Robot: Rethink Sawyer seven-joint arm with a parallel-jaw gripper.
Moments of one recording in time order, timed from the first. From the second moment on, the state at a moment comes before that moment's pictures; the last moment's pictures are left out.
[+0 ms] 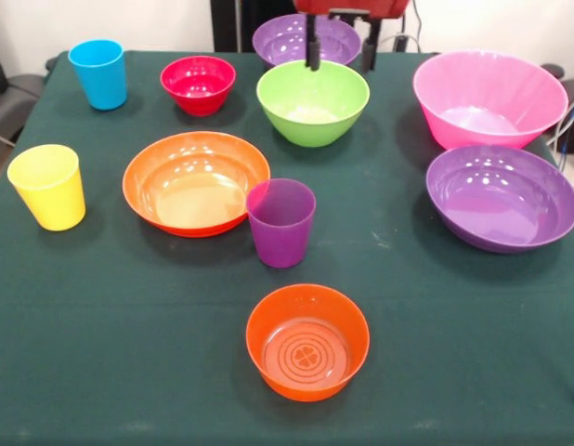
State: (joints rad) arm -0.28 -0.72 0.16 1.52 -0.15 0.95 1.79
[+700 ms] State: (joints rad) arm -0.26 -0.73 0.16 1.65 -0.15 0.85 1.79
